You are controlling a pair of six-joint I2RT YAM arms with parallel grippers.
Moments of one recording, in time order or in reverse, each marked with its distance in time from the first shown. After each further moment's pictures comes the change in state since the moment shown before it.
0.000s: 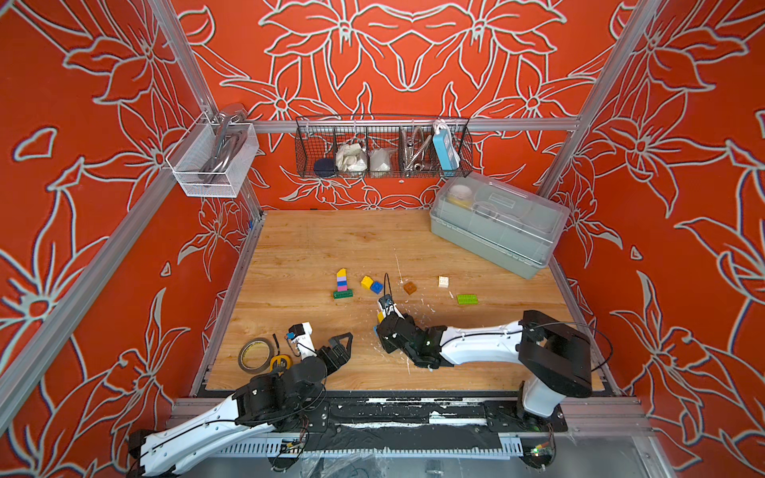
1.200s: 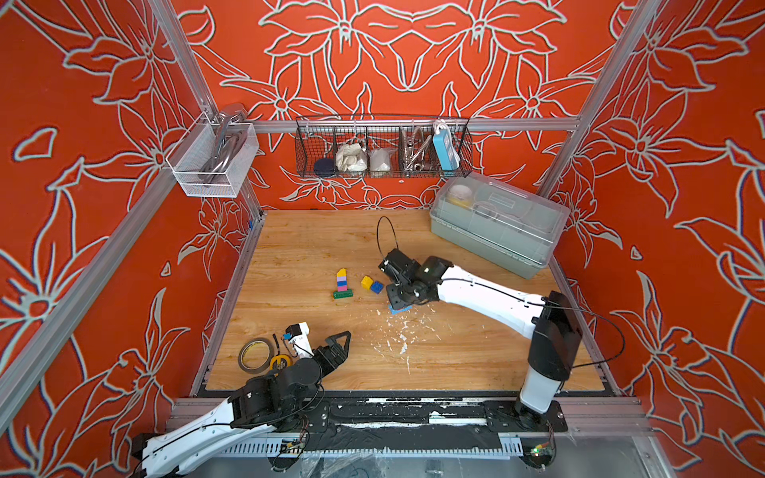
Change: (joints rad) left arm 0.000 -0.083 0.000 -0.016 -0.001 -0.004; right arm -0.279 0.123 0.743 -1.034 -0.315 0.022
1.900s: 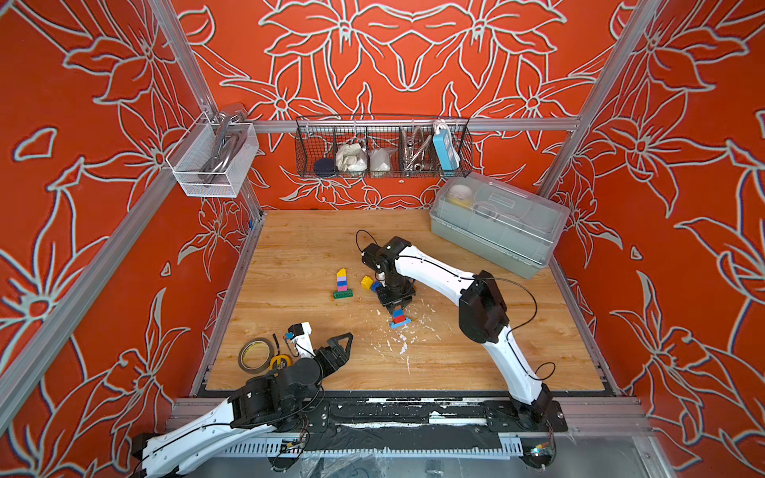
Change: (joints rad) left arm 0.000 0.000 0.000 0.005 0.033 0.040; right arm -0.071 0.527 0.557 -0.480 -0.220 -0.056
